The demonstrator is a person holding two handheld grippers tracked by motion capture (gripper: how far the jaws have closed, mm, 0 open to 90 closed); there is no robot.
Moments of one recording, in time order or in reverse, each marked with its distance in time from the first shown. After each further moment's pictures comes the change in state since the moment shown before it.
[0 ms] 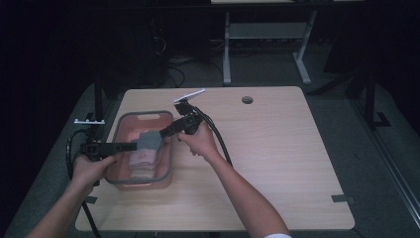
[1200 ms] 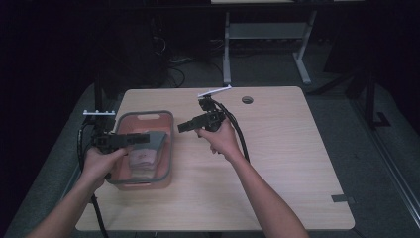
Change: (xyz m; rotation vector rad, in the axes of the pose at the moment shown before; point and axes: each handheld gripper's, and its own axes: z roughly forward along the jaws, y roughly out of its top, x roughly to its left) left arm -0.042 0.020 0.011 -0.030 -0.088 0.067; right arm -0.020 -0.017 -0.060 -0.080 0.001 0.020
